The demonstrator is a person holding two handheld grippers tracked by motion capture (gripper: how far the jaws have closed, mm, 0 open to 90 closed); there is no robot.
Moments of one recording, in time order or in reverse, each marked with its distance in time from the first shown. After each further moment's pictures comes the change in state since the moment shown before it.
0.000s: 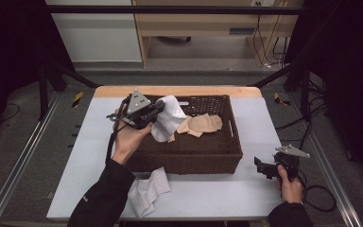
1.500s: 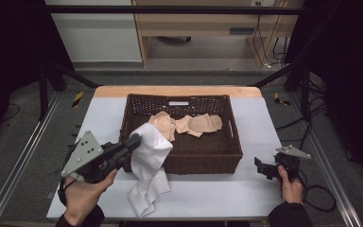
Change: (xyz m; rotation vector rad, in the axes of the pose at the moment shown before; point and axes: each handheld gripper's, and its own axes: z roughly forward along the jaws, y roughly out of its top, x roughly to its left) left arm -0.050 -0.026 -0.138 -0.136 -0.110 -0.050; right arm 0.001 -0.001 -0.002 -0.004 0.000 0.002
